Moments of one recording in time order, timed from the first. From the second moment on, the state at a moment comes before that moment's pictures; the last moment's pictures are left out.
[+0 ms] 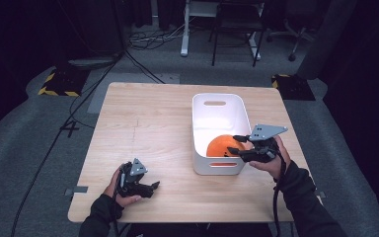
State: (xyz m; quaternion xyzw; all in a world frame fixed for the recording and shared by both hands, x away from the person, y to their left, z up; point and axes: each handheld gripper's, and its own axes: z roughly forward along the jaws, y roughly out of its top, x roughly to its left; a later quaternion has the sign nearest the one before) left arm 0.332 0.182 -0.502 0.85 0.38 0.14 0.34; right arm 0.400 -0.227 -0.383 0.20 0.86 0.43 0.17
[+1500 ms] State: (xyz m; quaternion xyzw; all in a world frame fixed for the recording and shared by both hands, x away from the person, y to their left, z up) left arm 0.332 0.182 -0.502 0.85 0.38 0.14 0.34; right arm 0.396 -0.236 -0.374 0.21 0.83 0.48 0.18
